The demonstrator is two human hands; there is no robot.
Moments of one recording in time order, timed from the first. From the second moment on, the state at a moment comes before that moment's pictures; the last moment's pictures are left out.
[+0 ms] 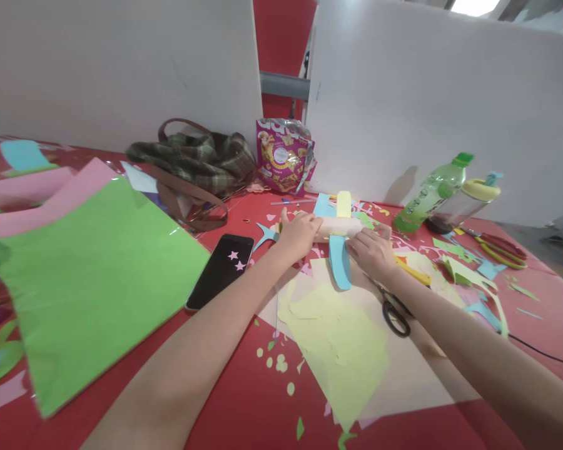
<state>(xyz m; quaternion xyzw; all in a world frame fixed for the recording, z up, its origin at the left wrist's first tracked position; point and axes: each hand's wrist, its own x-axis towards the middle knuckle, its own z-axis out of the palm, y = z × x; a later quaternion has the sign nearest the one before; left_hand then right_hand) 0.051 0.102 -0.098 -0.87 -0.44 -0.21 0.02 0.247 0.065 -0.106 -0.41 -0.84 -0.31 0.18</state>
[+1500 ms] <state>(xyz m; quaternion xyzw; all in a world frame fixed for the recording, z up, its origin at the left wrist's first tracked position) 0.052 0.102 -0.099 -0.87 -0.44 -0.21 0.03 0.249 0.070 -0.105 -0.41 -0.84 -0.32 0.18</state>
